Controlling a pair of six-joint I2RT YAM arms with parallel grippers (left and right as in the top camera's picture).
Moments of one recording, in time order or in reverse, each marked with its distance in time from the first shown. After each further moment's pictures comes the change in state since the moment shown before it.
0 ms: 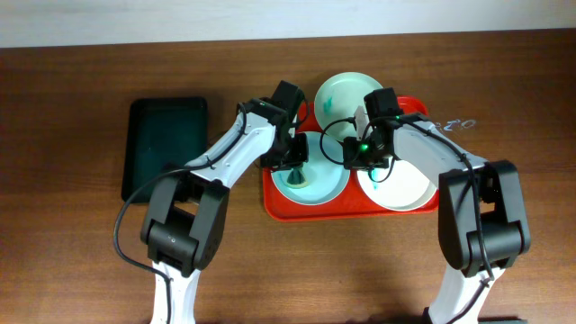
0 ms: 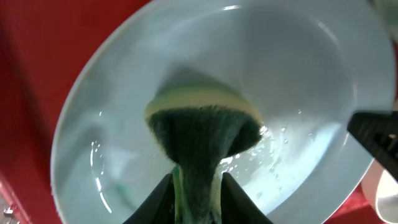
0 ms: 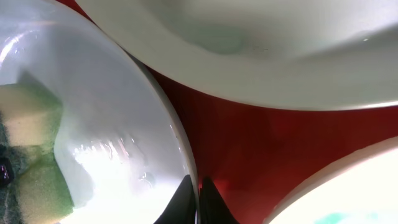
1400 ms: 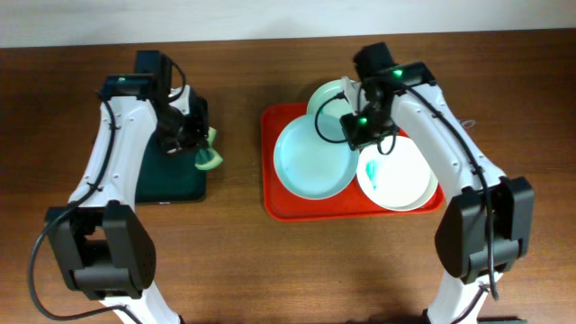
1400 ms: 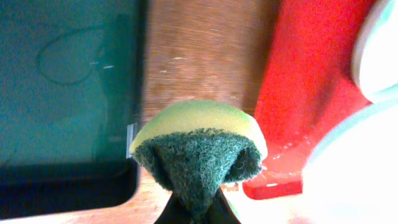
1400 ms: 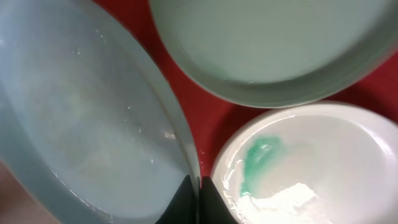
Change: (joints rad) left arm 0.462 -0.253 0.016 -0.298 0.066 0.276; right arm 0.058 -0.025 0.422 -0.534 0.136 -0.289
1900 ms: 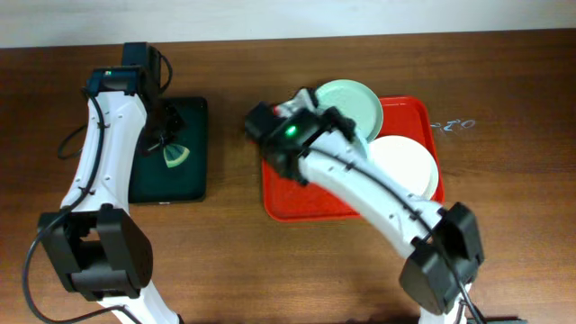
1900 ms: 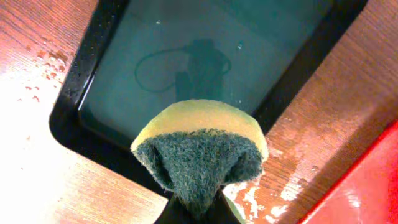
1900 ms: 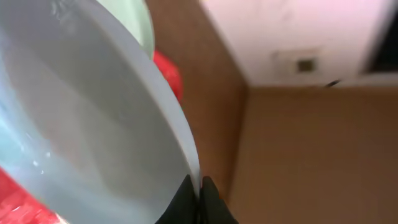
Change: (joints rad) left arm 0.038 0.000 0.078 -0.079 -0.390 -0.327; right arm 0.546 -0.005 0.110 -0.224 1.282 0.239
